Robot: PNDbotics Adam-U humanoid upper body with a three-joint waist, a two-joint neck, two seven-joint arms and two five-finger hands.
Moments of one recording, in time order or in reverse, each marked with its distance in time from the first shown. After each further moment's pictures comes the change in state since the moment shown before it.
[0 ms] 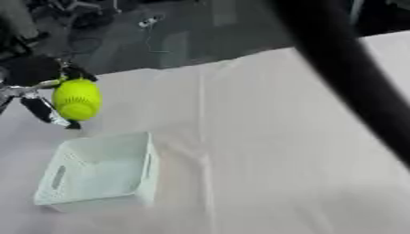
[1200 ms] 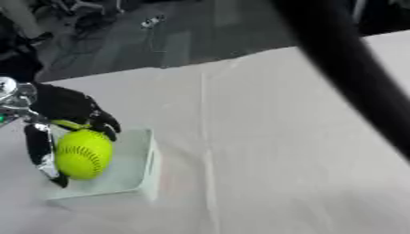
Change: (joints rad) left arm 0.163 0.128 -0.131 -0.480 0.237 0.074 -0.652; right arm 0.009 -0.009 0.000 0.000 0.009 -0.010 0.002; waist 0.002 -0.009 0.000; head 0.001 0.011
